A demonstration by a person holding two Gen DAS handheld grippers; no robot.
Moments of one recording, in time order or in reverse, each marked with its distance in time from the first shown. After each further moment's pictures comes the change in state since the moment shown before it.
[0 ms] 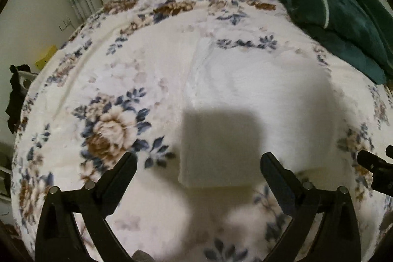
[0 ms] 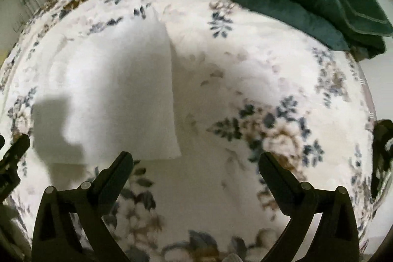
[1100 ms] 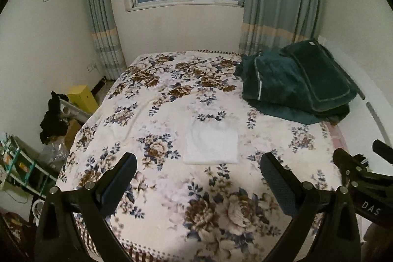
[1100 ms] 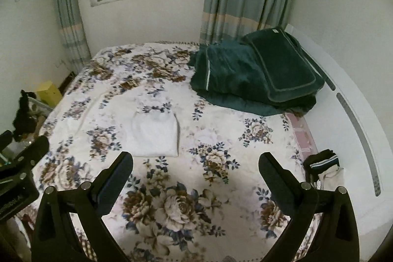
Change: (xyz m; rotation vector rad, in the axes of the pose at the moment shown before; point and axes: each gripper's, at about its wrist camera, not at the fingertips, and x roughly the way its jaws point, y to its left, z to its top) left arm -0.491 -0.033 -0.032 -0.048 -0.269 -0.024; right arm -0.571 -0.116 -0.154 -0.048 -0.403 0.066
